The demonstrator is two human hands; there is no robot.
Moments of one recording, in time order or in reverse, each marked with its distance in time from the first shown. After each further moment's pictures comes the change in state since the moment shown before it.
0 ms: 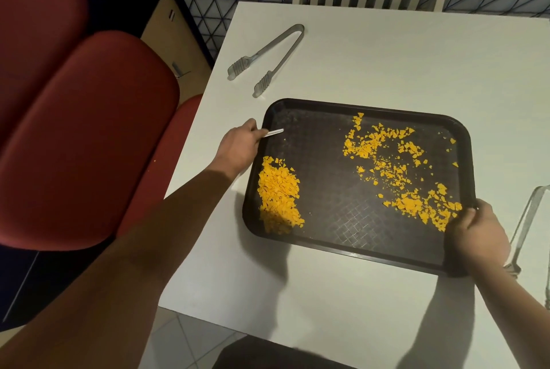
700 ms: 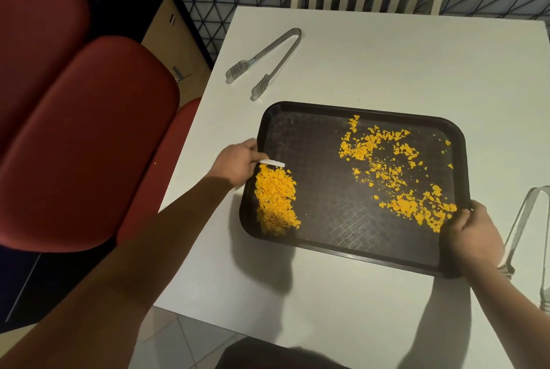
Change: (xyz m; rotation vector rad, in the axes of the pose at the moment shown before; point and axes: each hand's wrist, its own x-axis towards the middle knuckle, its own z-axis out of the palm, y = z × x) left_hand -0.024 0.002 0.002 -0.078 -0.154 0.085; right_hand 0.001 0.003 0.003 0.009 0.004 -0.003
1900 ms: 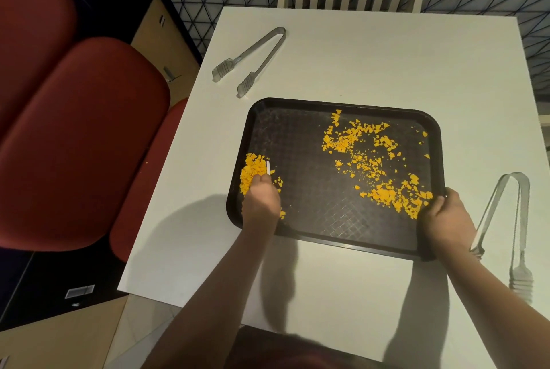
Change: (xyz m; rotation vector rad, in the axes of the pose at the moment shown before) left_hand -0.048 0.129 0.046 -0.498 0.214 -0.553; right_hand 0.000 -0.004 -0.003 0.044 -0.019 0.013
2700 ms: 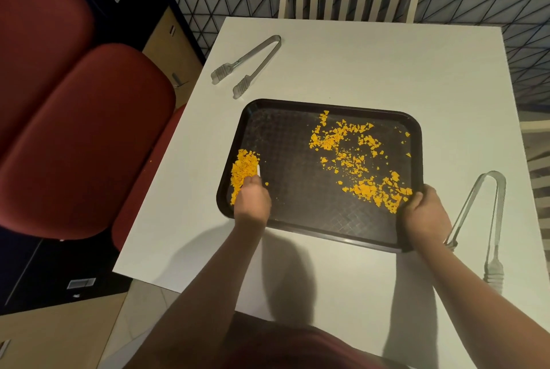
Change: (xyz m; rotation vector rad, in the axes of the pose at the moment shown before) left_hand -0.013 0.001 0.015 0.196 0.111 -0.060; right_hand 0.000 -0.002 -0.007 0.094 -0.050 -0.017
